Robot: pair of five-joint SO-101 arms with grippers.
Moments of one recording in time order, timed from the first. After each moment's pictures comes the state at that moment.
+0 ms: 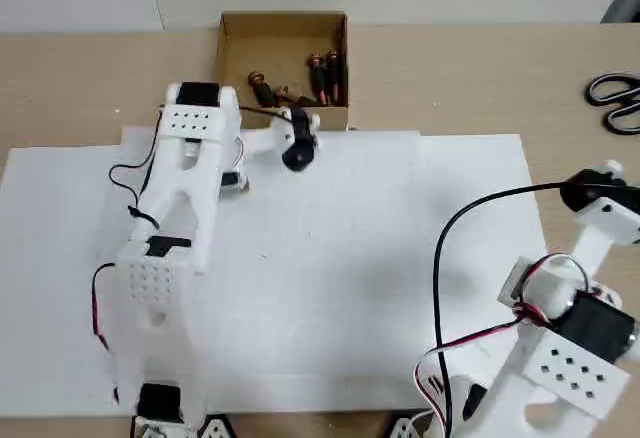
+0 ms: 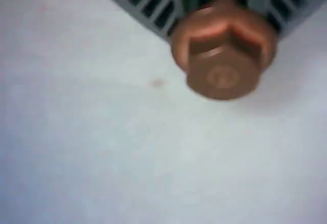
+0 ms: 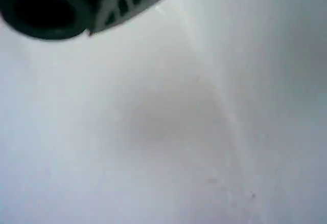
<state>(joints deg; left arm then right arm) 1.8 42.0 -38.5 99.0 -67.3 28.3 -55.6 37.8 91.4 0.1</state>
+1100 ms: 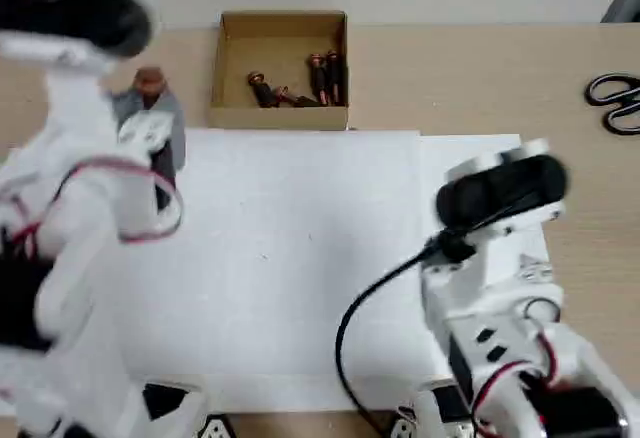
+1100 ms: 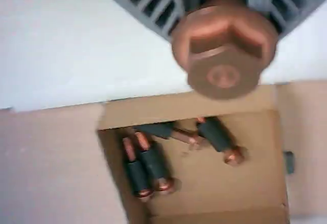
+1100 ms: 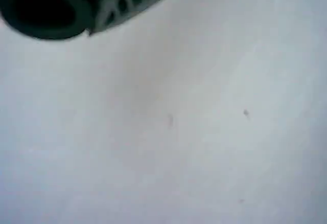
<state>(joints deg) 4.1 -28.4 -29.0 99.5 10.2 -13.1 -66.6 16.8 97.8 0.1</state>
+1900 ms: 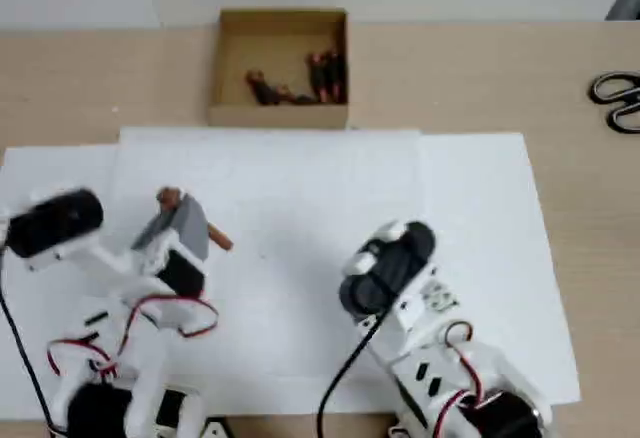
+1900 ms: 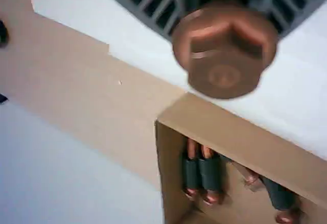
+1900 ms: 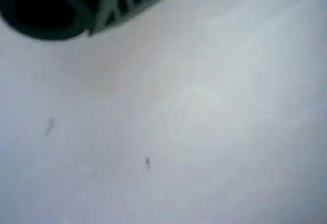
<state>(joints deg) 5.5 -91.6 61.2 61.6 42.2 -33.0 -98.5 63.6 77.3 7.8</state>
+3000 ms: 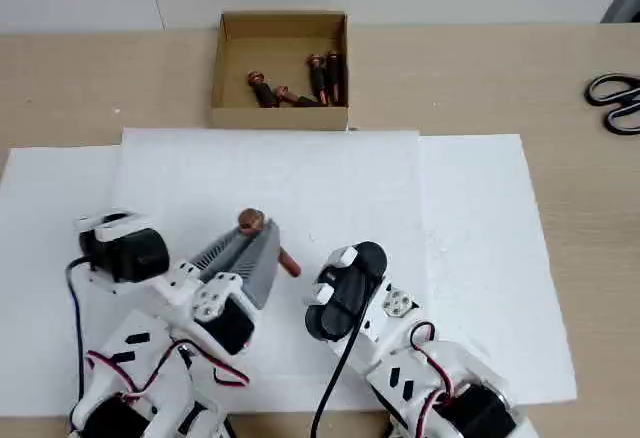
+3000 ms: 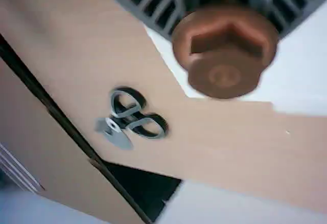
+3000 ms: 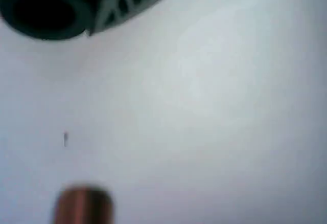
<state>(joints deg) 28.3 -103.3 68.5 54.7 37.8 -42.9 -103.4 74.8 68.9 8.5</state>
